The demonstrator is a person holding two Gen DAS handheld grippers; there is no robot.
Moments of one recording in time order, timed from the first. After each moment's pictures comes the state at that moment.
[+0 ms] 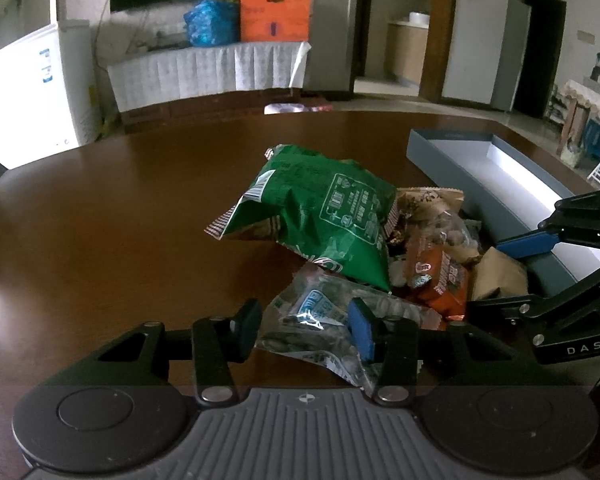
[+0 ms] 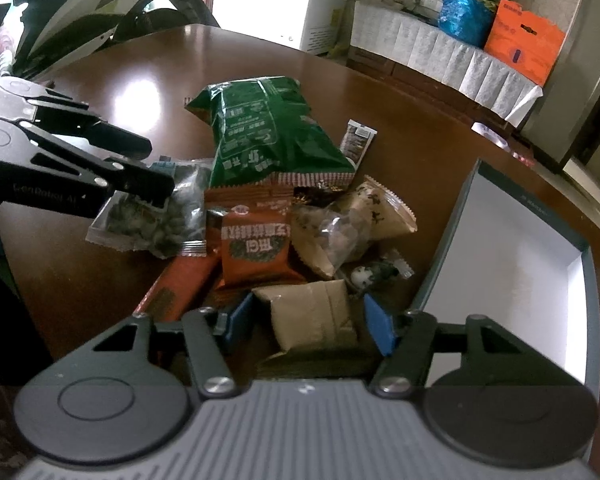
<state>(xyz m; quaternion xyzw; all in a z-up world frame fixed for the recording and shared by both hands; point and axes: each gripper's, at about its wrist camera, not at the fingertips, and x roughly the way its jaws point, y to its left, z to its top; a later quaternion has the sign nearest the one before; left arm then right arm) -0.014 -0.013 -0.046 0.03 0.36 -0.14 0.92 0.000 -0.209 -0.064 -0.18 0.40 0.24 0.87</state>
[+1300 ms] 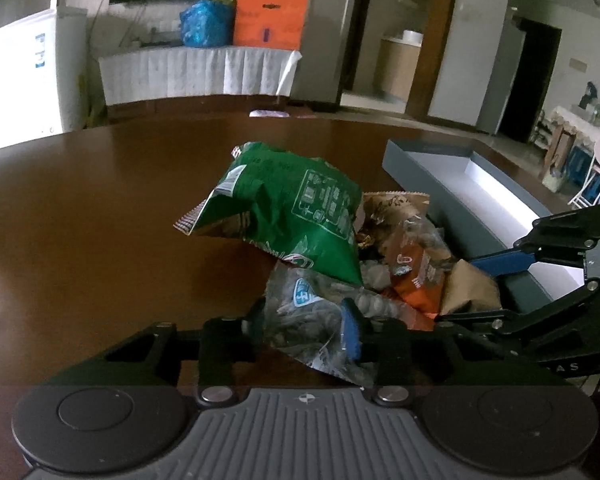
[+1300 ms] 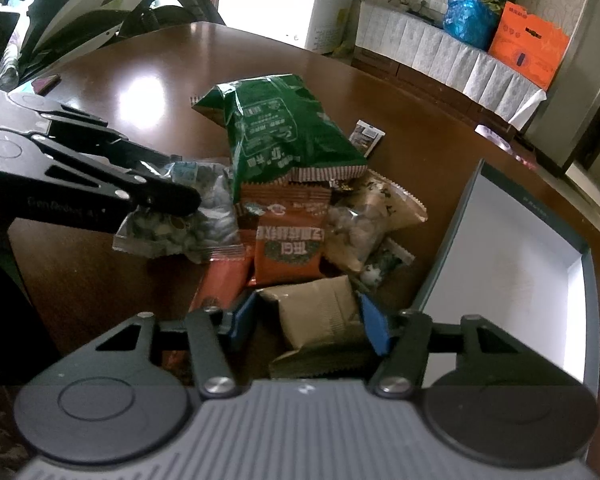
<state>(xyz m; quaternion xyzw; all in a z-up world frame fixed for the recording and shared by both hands) -0.015 -0.025 -0.057 -0.01 0.35 -0.16 0.92 -0.005 -0.209 -0.065 -0.19 0.39 0.24 0.87</state>
